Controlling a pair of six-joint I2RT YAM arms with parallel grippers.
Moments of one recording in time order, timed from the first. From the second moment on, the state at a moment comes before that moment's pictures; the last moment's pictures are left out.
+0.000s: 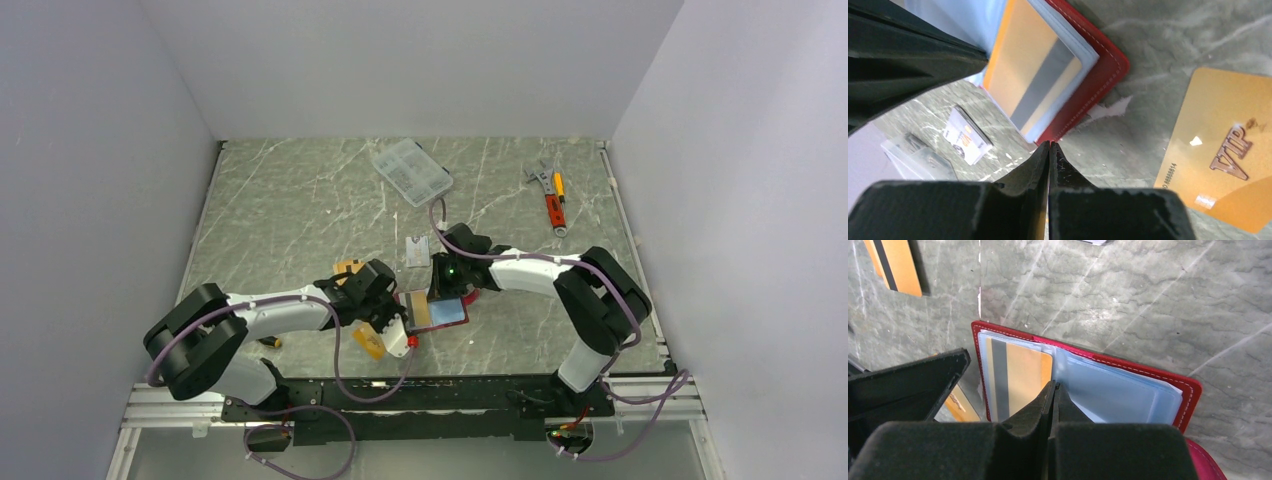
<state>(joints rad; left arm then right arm) -0.87 1.42 0.62 -0.16 0.19 1.53 0.71 1.68 0.85 -0.15 -0.23 0.64</state>
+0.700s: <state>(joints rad) -0.84 1.44 0.59 -0.12 0.19 1.59 0.74 1.67 0.84 -0.13 -0.24 0.66</state>
